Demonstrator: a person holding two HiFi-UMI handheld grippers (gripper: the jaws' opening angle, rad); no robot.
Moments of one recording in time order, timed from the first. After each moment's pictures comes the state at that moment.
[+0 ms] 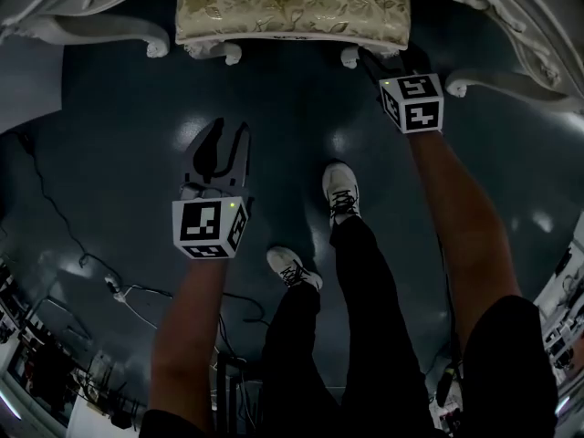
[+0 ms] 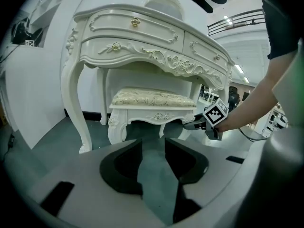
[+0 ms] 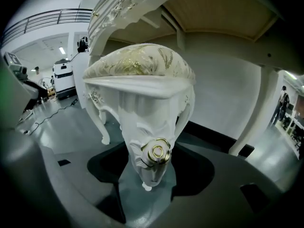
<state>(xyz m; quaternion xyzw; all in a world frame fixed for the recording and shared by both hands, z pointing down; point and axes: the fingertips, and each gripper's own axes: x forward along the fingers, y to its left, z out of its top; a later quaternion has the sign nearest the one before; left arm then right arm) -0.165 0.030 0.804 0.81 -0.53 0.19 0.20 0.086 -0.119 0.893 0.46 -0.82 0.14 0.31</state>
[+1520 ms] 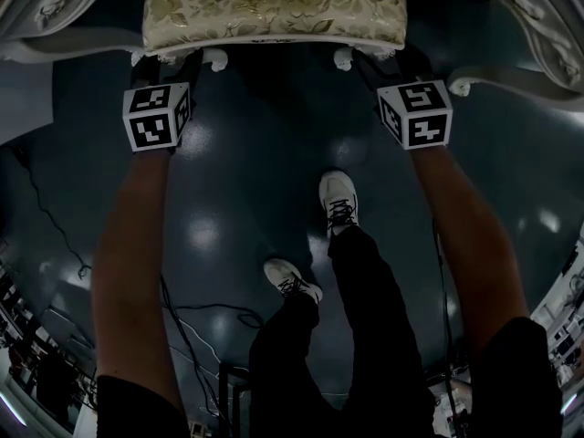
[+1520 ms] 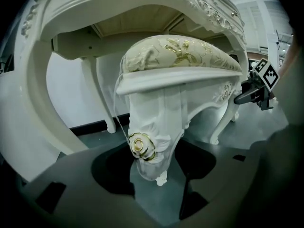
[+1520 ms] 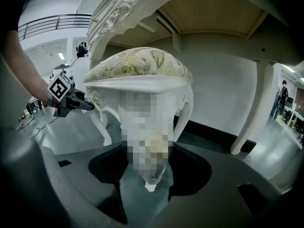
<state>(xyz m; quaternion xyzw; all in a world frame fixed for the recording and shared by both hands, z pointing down) -0.226 -0.141 0.898 0.79 -0.51 0.32 0.12 0.089 -0.115 0.893 0.46 -0.83 0.15 0.29</state>
